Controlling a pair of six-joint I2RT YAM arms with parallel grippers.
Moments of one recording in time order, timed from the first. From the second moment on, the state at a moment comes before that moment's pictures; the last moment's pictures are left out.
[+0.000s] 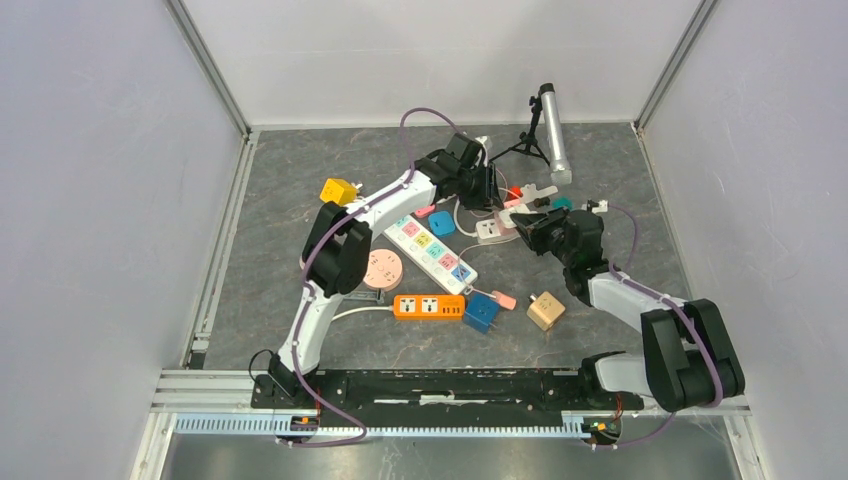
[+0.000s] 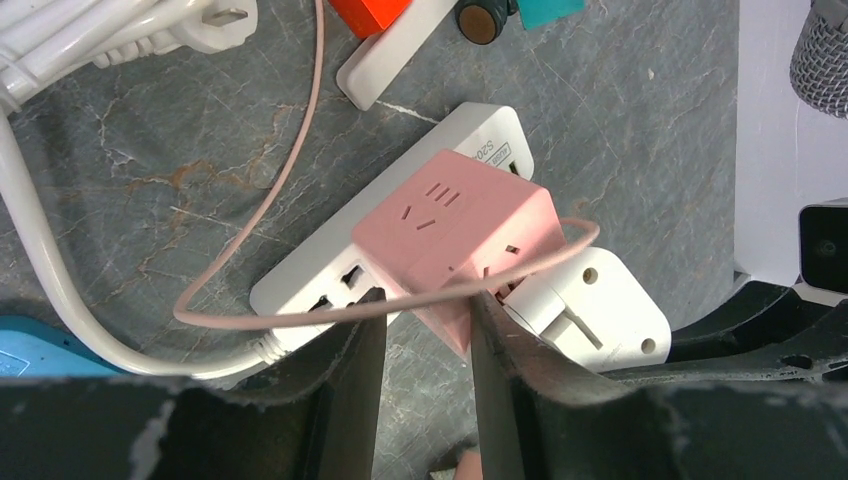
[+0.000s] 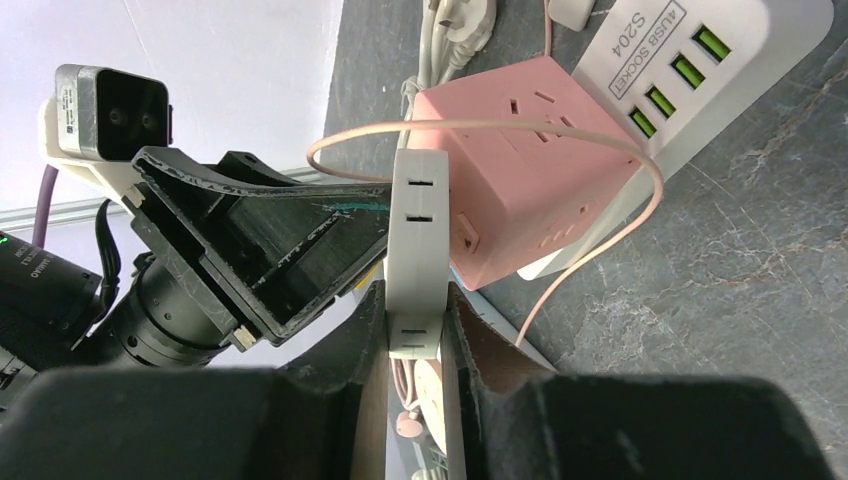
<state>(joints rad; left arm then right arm) -0.70 2.28 1.94 -0.45 0.27 -0.61 0.22 1.29 0.46 0.45 -0.13 1.34</state>
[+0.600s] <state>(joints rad) -0.70 2.33 2.05 -0.56 0.25 -0.62 0.20 1.28 0.42 0.81 -0.23 1.36</state>
